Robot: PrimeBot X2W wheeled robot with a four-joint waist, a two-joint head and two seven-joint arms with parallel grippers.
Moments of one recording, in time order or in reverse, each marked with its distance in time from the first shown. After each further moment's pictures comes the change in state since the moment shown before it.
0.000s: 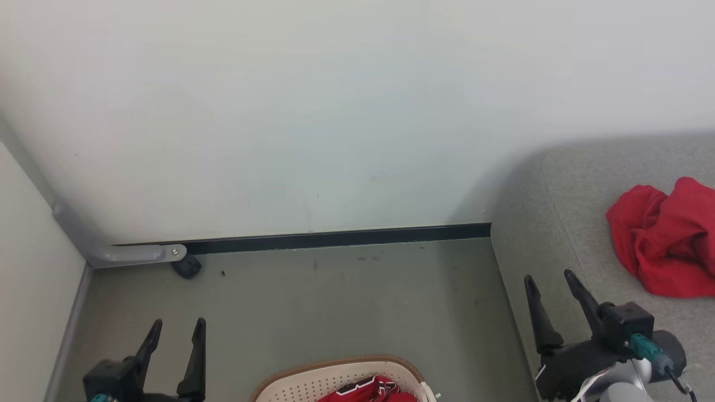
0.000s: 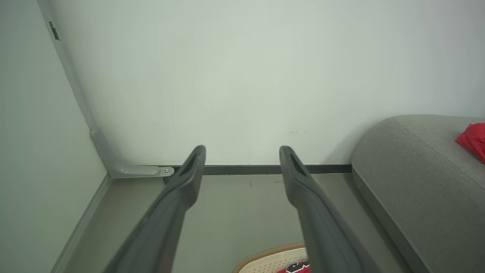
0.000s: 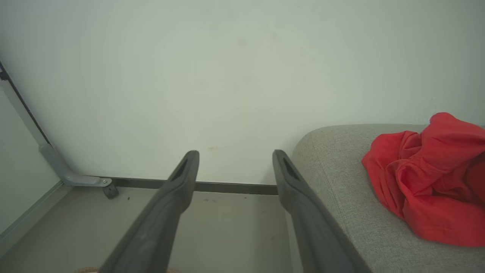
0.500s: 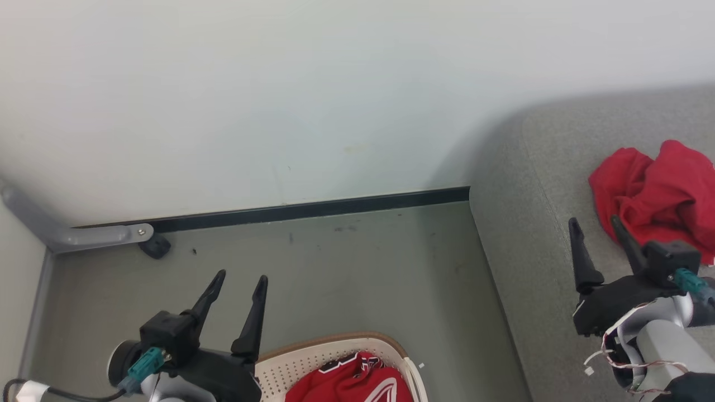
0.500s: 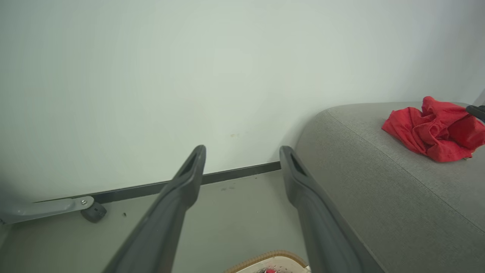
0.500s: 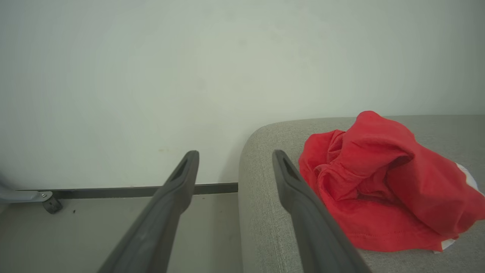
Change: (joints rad) left arm -0.161 -0.051 -0.146 0.007 0.000 -0.044 0.001; right arm -0.216 -0.069 -0.034 0.202 0.049 0.051 0.000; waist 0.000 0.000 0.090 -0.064
